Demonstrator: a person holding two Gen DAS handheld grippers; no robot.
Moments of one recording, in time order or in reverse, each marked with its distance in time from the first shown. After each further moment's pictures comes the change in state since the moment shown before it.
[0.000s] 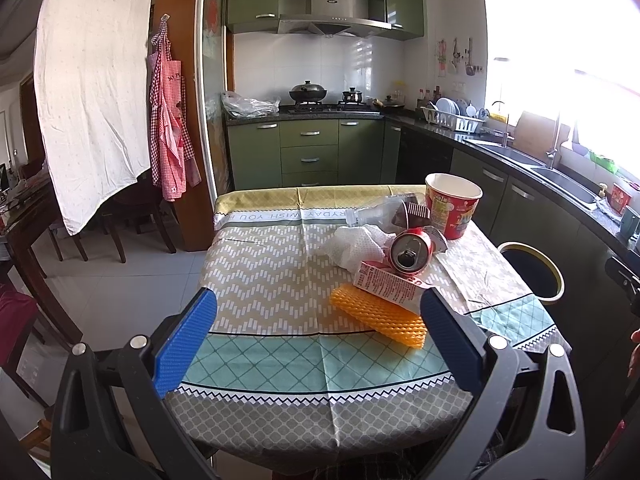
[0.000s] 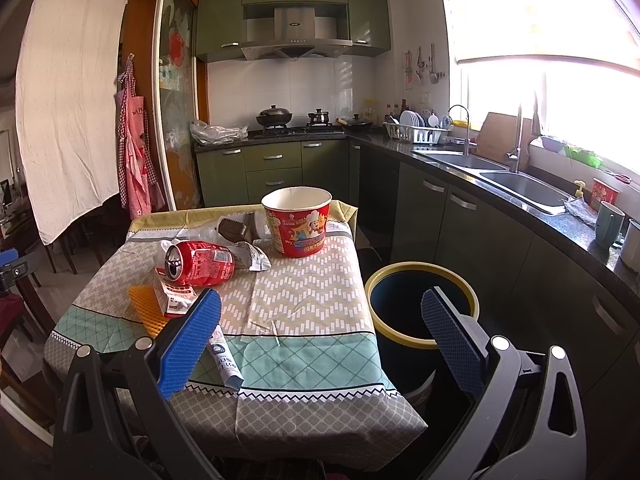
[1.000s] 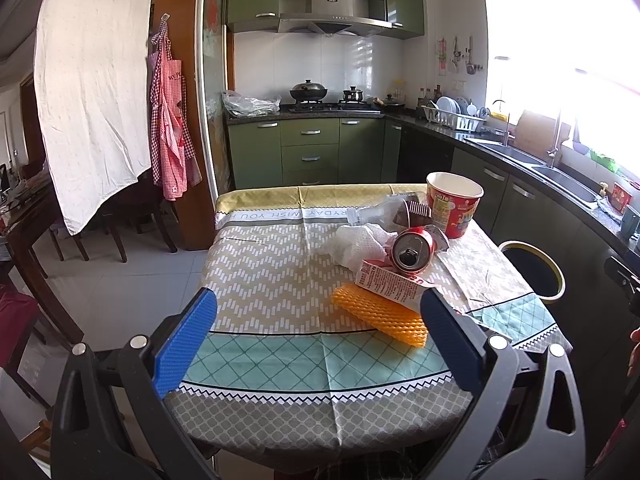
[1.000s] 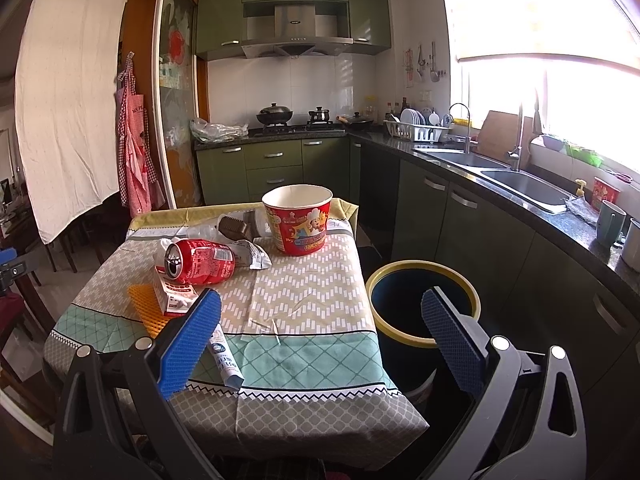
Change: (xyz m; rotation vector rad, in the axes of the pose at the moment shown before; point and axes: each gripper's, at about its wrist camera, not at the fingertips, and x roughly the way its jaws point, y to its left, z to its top) left arm 0.000 0.002 0.003 0.006 0.012 0.002; right arm 0.002 0.001 0.002 0.002 0.008 0.002
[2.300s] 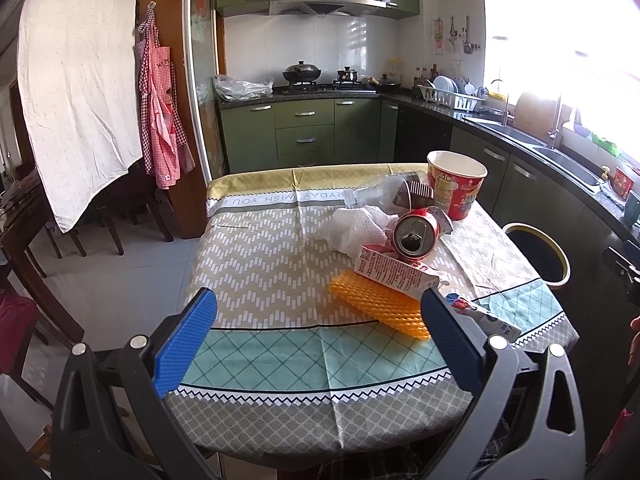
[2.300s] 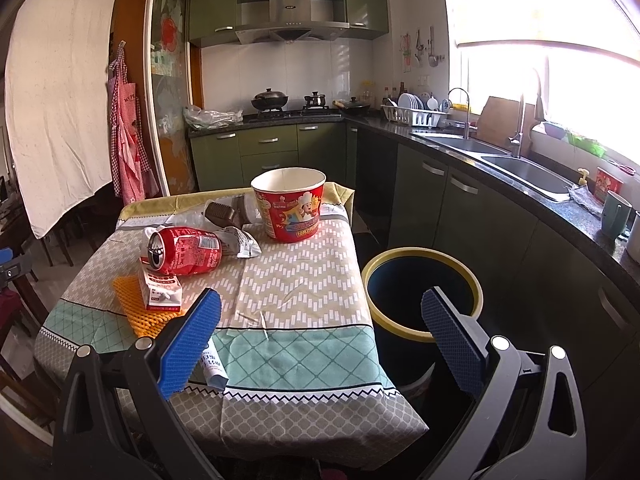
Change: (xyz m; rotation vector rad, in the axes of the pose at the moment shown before) left arm 0.032 -0.004 0.003 0.035 0.077 -0.010; right arm 0.036 -0.012 0.000 0.009 0.060 -0.003
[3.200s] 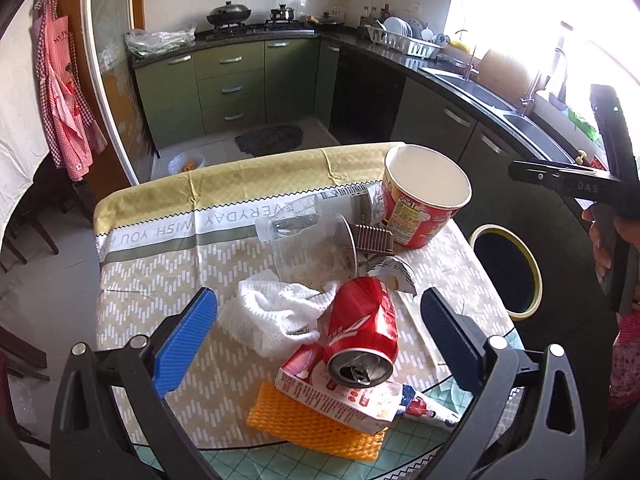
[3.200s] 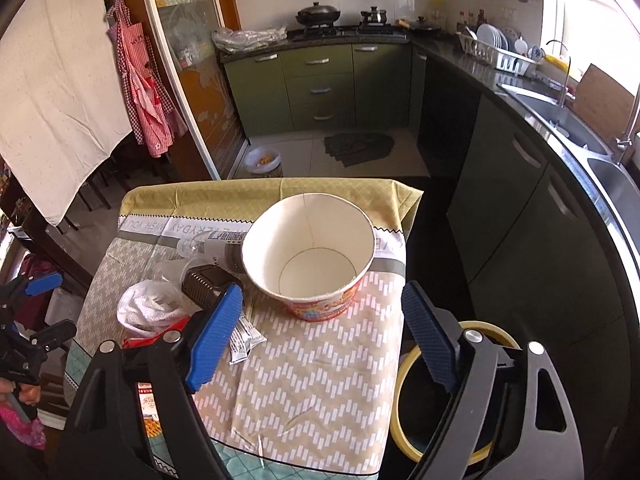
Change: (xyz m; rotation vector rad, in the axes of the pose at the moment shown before) left arm 0.172 -0.062 0.153 0.064 0.286 -0.251; right arm 0.258 -0.002 0.211 -0.072 0.417 0.205
